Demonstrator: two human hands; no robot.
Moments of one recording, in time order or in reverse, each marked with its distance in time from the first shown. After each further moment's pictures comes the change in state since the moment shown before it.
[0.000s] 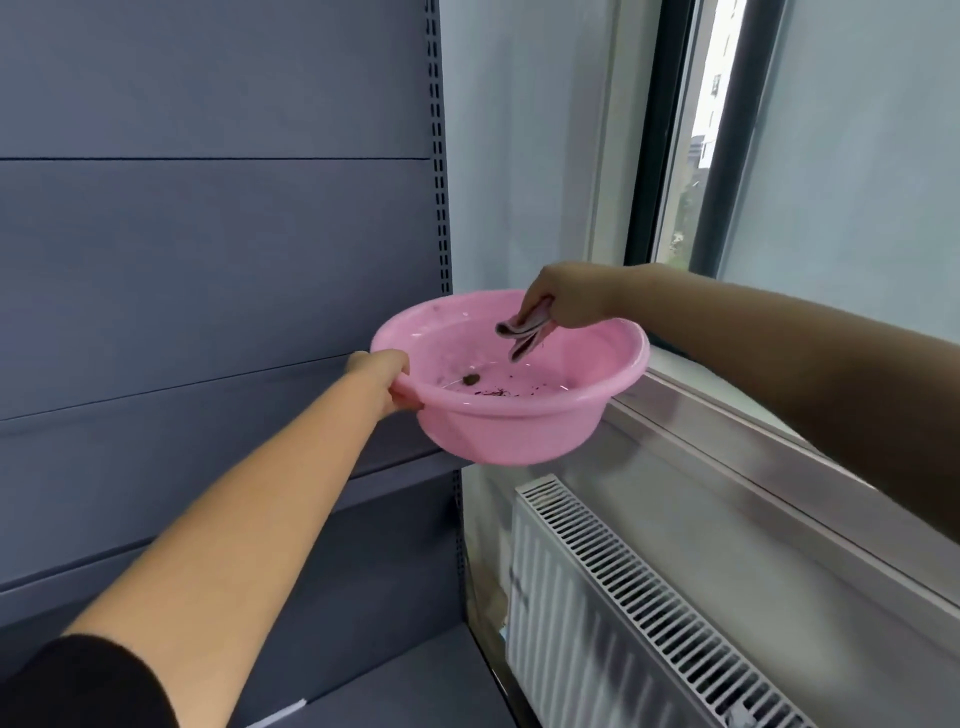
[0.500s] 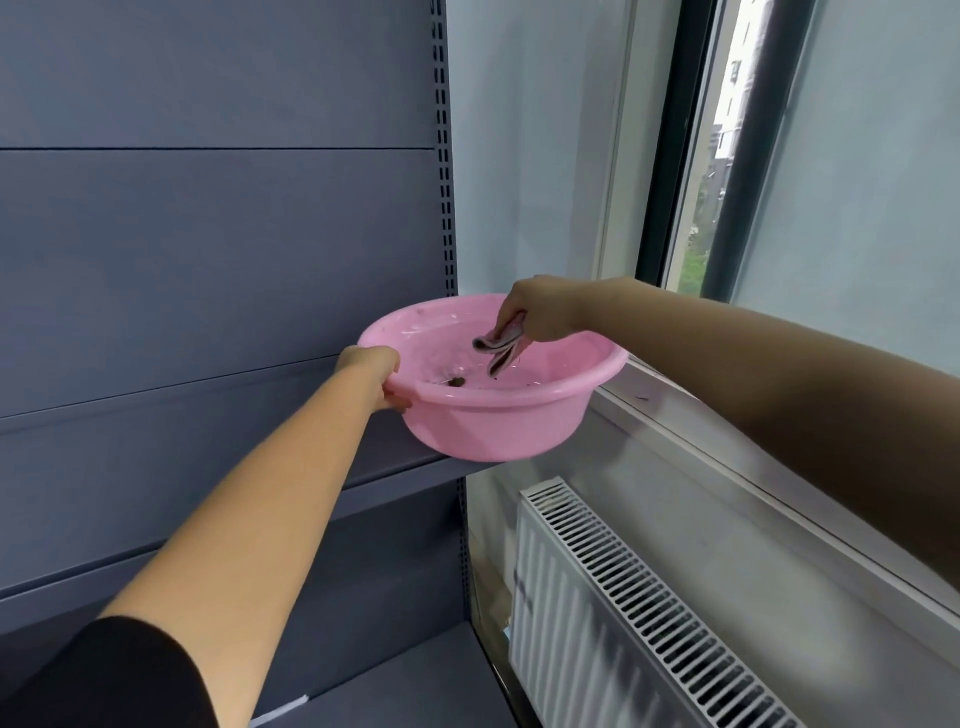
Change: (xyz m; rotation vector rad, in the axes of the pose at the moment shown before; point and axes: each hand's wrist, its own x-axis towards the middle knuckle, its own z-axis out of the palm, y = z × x) left_hand 0.032 0.007 0.008 0.132 0.112 -0.026; right_hand 0.041 -0.001 0.016 -0.033 -0.059 -0.048
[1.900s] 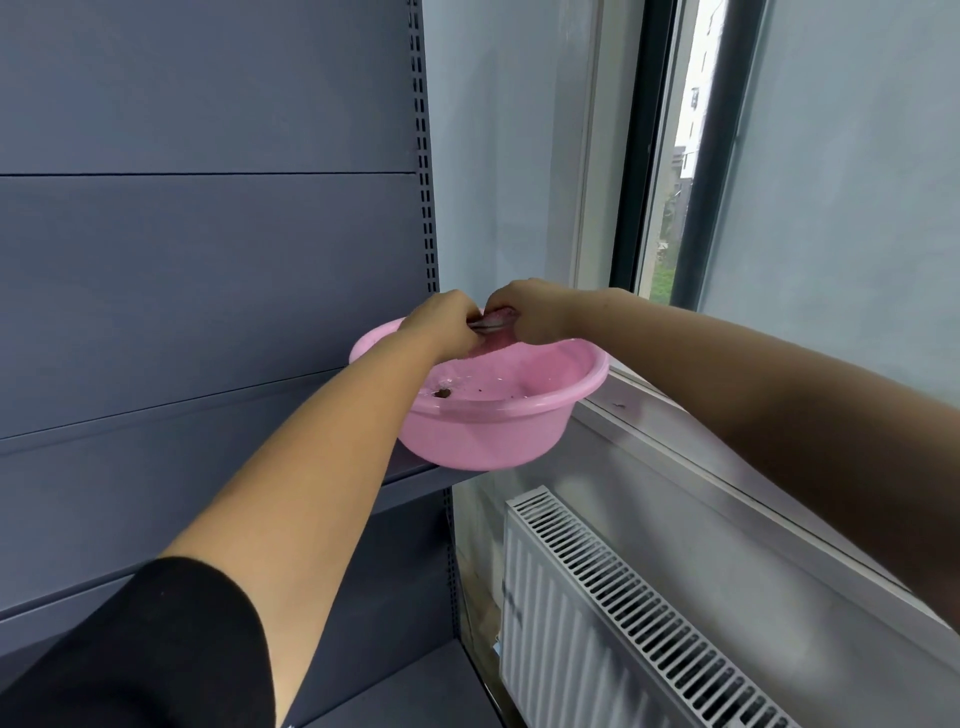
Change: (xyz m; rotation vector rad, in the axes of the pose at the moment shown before) left_hand -0.040 0.049 0.032 0.938 -0.269 0.835; right_hand -0.012 0.000 -0.005 0.057 0.140 0.032
